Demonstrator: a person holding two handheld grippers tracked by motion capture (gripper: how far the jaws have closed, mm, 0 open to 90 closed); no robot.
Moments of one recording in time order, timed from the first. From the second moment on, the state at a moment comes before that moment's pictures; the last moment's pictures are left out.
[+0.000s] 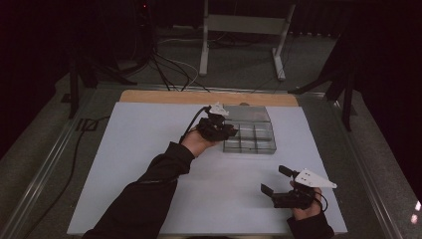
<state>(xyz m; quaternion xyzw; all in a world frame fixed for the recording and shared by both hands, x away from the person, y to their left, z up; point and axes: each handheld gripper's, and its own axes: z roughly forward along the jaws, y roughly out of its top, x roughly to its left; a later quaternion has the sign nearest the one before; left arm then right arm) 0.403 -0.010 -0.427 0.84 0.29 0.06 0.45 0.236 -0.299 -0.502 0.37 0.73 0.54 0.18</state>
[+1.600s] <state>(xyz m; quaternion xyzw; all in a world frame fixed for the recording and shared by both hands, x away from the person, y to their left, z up) 0.457 -0.043 -0.491 0.85 0.33 0.08 0.39 0.234 -0.299 -0.500 0.36 0.73 0.55 0.18</state>
